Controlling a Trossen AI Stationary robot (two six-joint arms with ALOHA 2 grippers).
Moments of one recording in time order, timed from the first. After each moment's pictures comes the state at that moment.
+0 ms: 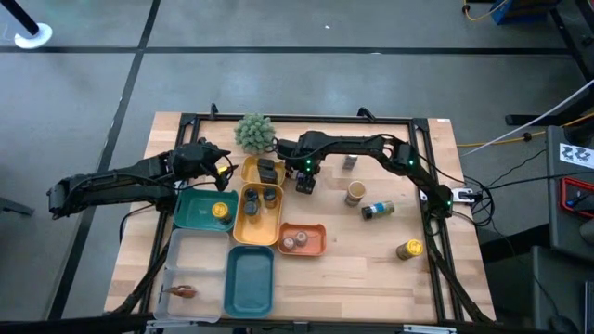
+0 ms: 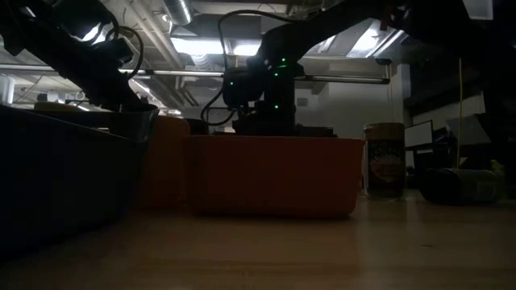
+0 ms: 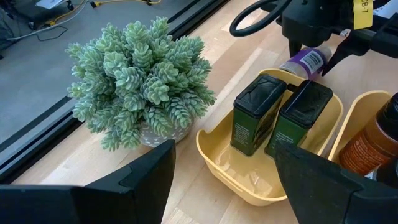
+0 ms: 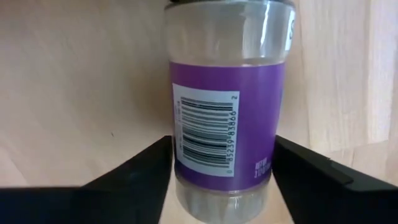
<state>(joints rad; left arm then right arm) 0.36 0.56 0.35 -0.33 -0.25 -0.05 -0.25 2.33 1.94 -1.15 -0.04 0.00</state>
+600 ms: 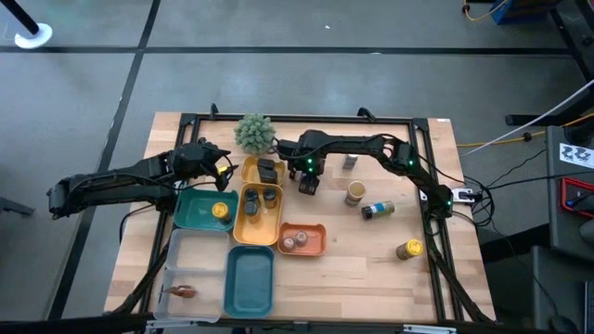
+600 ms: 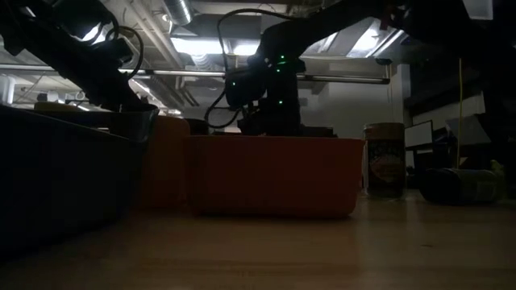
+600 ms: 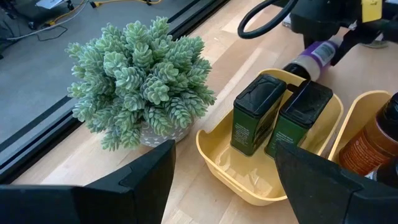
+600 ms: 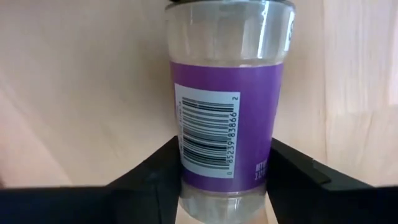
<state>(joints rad) 0.36 0.56 0.35 -0.33 -0.25 -0.05 -0.25 2.33 1.97 -1.27 -0.07 0.02</state>
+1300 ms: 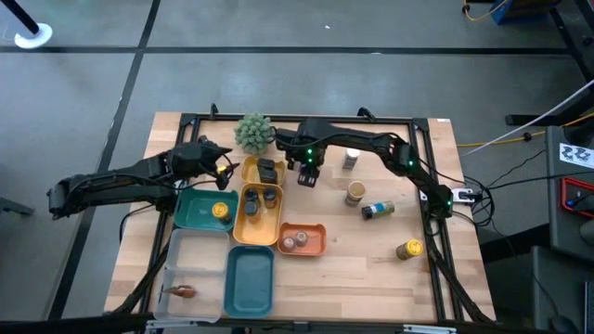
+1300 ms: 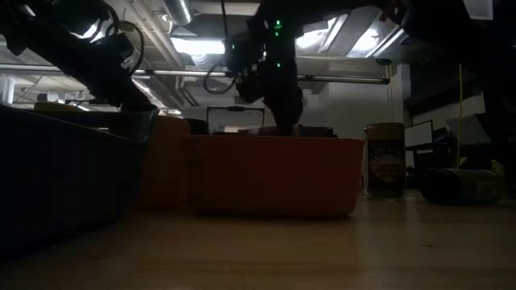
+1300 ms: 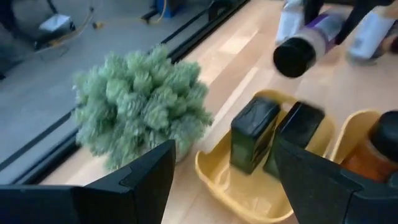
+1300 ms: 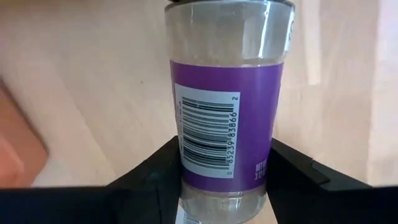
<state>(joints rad) 0.36 0.55 0.35 -0.27 -0.24 -0.01 -0.23 2.33 2.26 -1.51 -0.02 0.02</state>
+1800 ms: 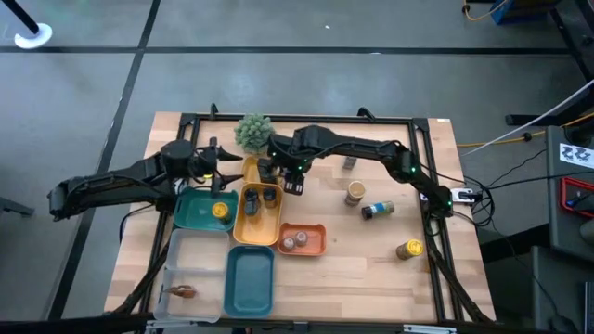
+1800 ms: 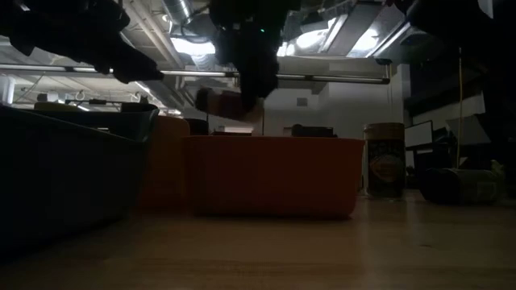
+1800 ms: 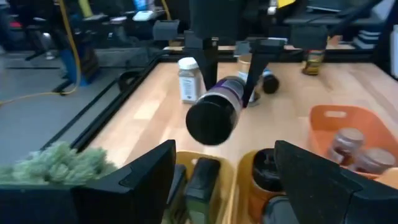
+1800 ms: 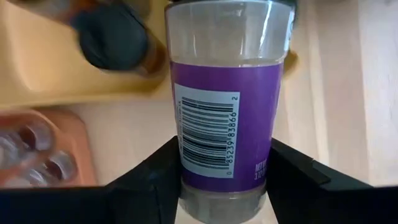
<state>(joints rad) 0.35 0.50 0.35 -0.11 0.15 0.13 -0.12 2.30 2.36 -1.32 -0.01 0.02</state>
